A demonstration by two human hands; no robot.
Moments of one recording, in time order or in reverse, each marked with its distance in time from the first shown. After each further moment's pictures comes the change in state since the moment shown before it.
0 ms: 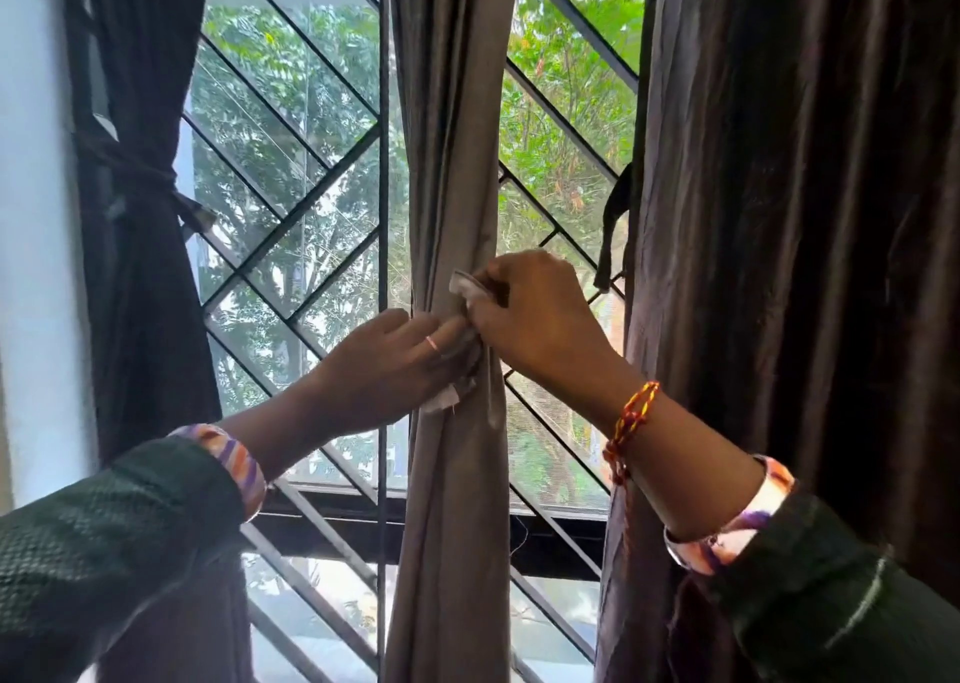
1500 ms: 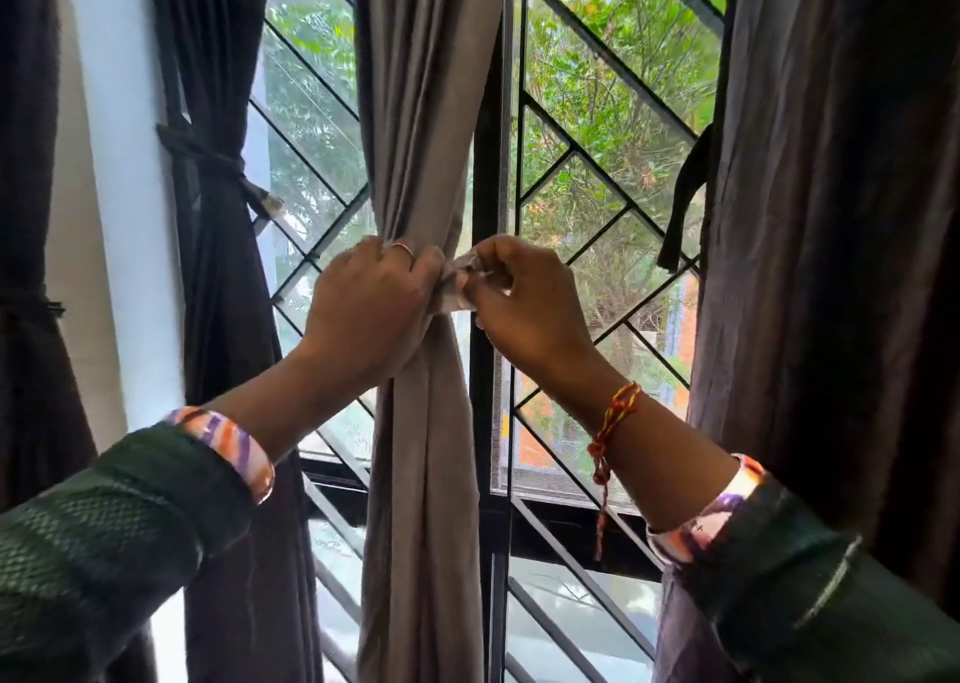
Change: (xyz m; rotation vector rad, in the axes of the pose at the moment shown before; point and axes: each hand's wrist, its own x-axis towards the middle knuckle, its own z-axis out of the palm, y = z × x) left_hand -0.008 -0.026 -0.028 0.194 -0.272 -0.598; right_hand 0.016 -0.003 0.058 0.459 0.086 -0.025
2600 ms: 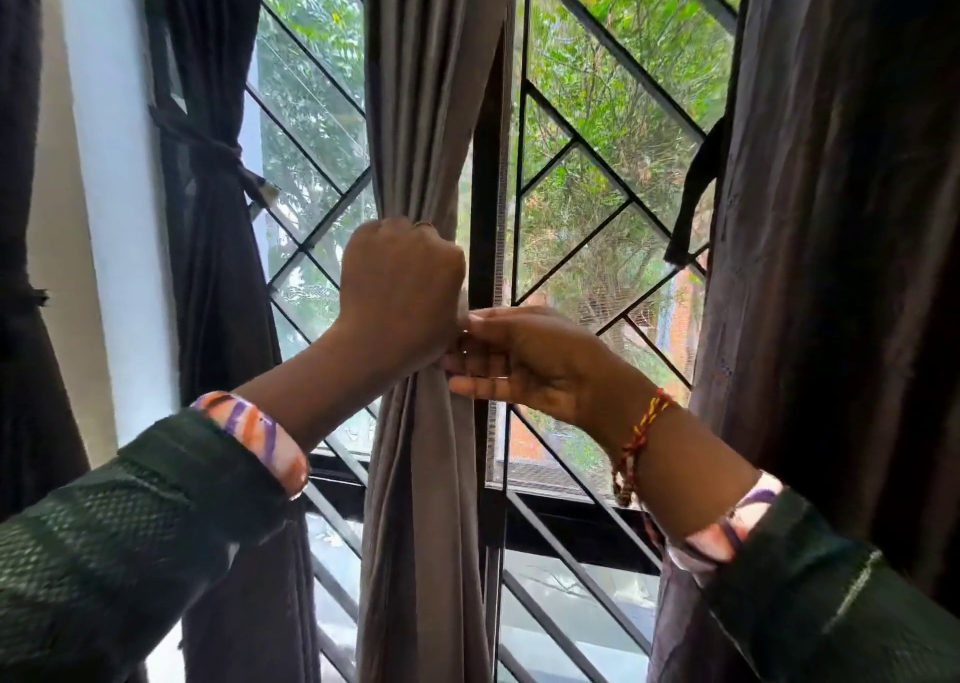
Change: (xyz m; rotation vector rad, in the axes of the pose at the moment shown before) left_hand 0.021 0.020 -0.030 0.003 -0.194 -0.103; right_hand -0.014 0.007 -0.006 0.807 -0.480 0.843
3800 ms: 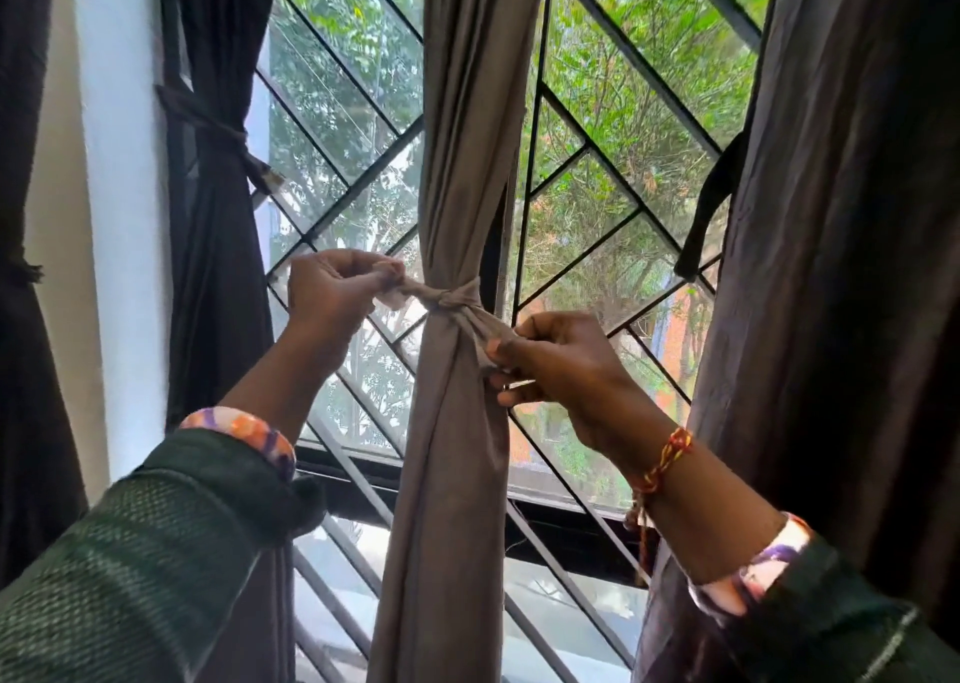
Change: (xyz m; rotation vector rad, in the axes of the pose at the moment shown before) left_hand -0.017 -0.039 0.069 -1.545 0.037 -0.727; right_hand -0.005 0.013 -0.016 -0.383 0.271 -0.304
